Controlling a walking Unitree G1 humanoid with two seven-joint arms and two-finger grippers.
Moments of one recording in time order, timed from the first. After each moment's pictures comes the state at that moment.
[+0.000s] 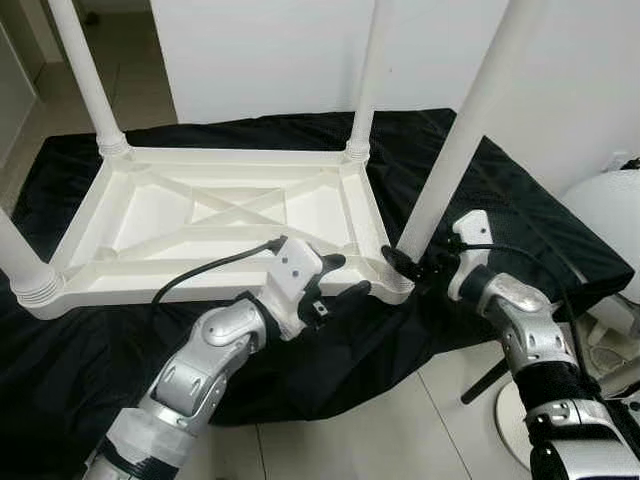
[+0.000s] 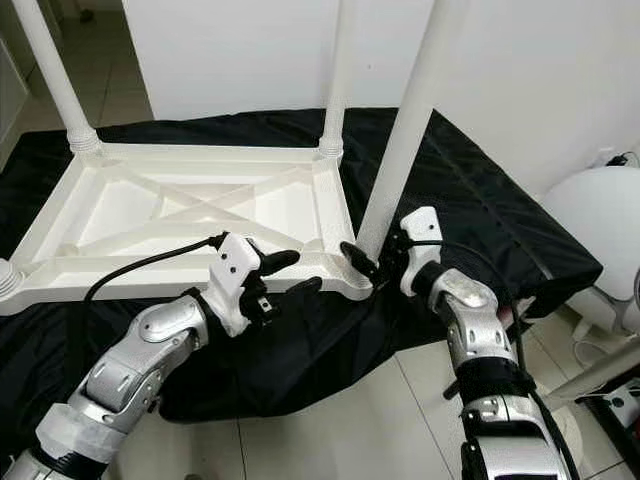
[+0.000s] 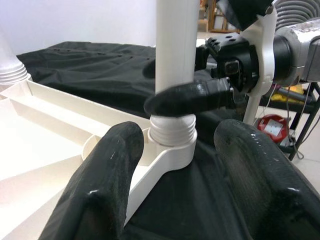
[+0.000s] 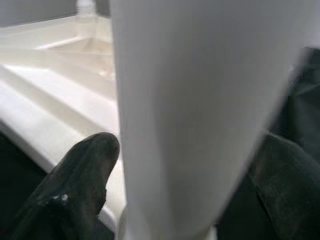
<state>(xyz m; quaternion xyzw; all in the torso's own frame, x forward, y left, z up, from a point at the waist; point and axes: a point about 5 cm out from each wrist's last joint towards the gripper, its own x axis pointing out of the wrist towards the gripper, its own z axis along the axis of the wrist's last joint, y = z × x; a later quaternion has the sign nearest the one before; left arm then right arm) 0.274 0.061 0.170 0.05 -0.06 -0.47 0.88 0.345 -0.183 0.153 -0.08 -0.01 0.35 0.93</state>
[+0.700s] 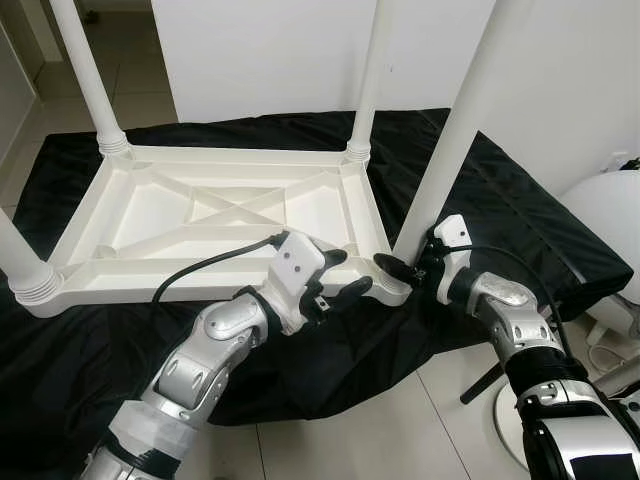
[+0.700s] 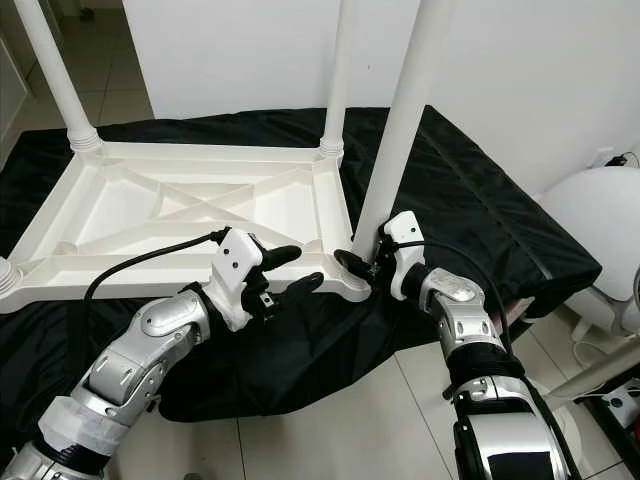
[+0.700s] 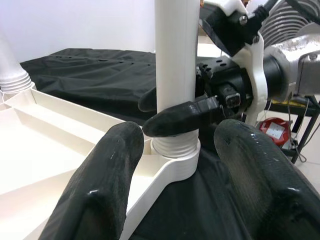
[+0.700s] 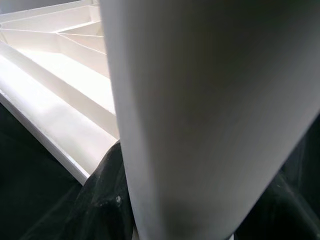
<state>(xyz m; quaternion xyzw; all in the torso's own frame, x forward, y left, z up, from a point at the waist) 0.276 0.057 0.174 0.05 -0.06 -0.48 0.88 0.348 -0.180 0.142 -0.08 0.01 0.36 0.93</state>
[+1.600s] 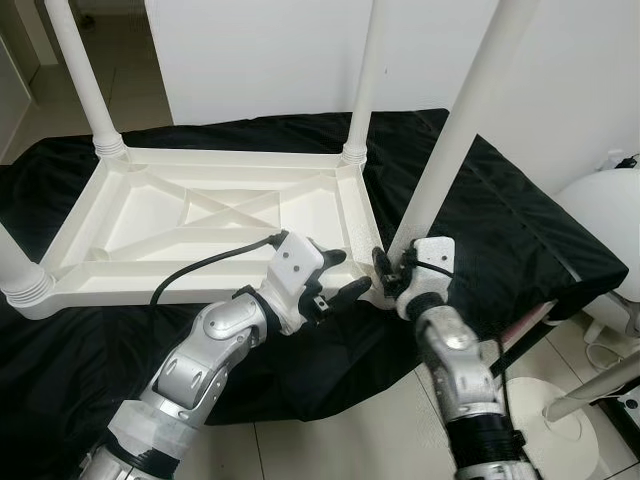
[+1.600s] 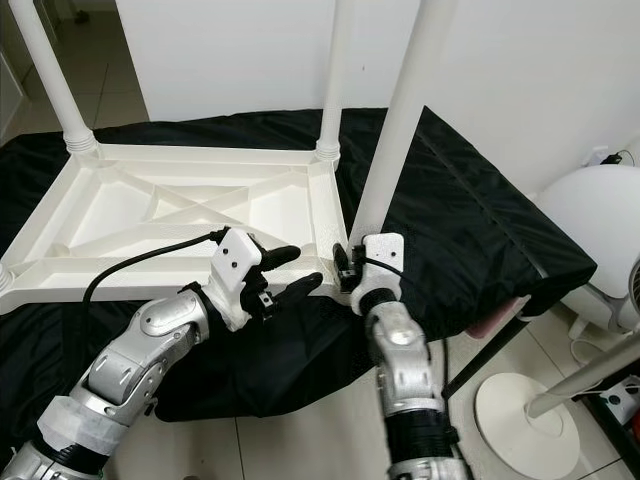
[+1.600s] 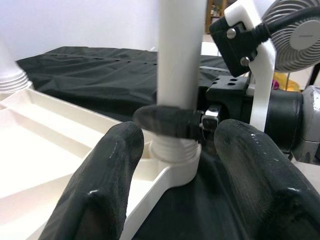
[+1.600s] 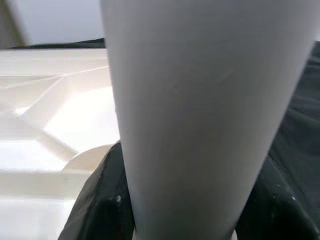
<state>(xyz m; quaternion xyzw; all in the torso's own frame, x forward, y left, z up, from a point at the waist) 0.276 0.061 0.172 0.05 -0.06 -0.48 0.88 0.312 -0.128 0.133 0.04 -0.03 0.02 1.00</state>
